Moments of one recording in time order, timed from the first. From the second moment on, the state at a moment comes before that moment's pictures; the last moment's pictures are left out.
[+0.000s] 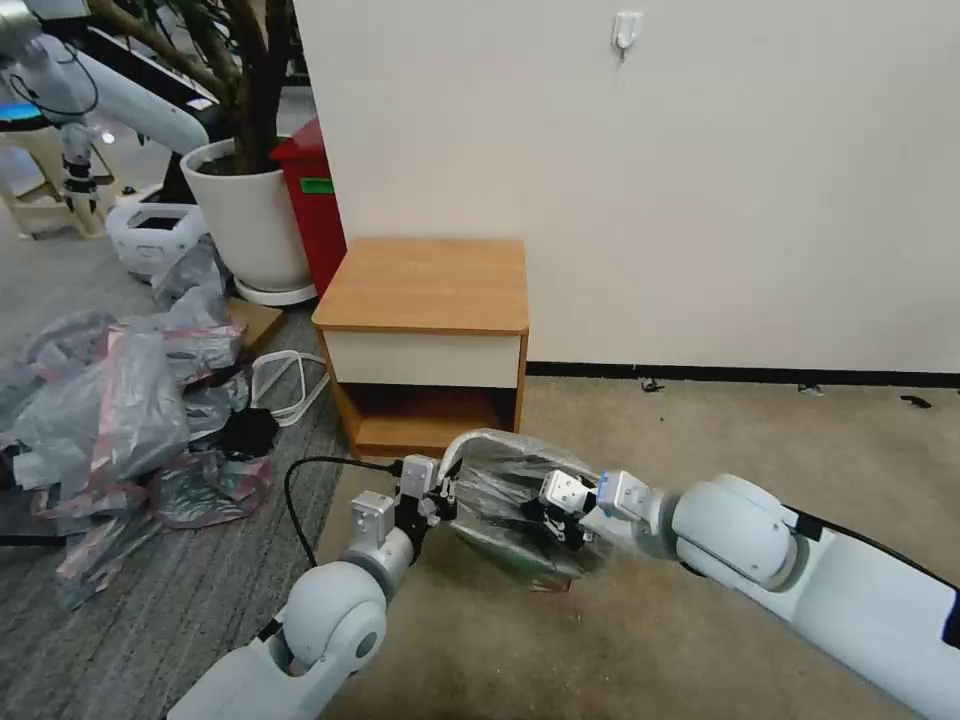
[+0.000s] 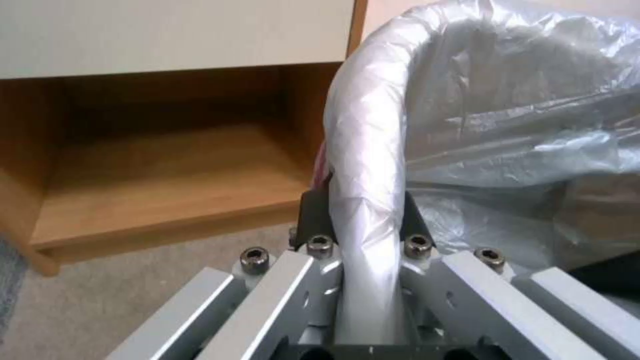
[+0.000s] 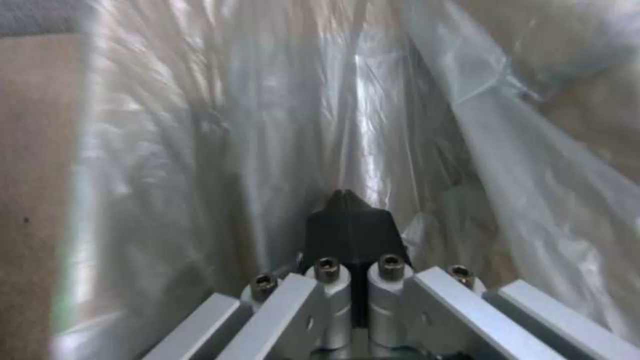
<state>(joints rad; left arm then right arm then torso) 1.21 -1.03 -0.02 -2.05 -0.60 0.36 -0.30 -0.71 0.67 -0.33 2.02 0.28 -0.66 -0.38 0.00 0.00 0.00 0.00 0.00</state>
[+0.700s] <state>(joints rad) 1.18 -1.04 0.01 -2.02 -0.60 0.36 -0.30 -0.56 0.78 -0.50 1.87 0.23 -0.71 -0.37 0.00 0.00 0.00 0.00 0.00</state>
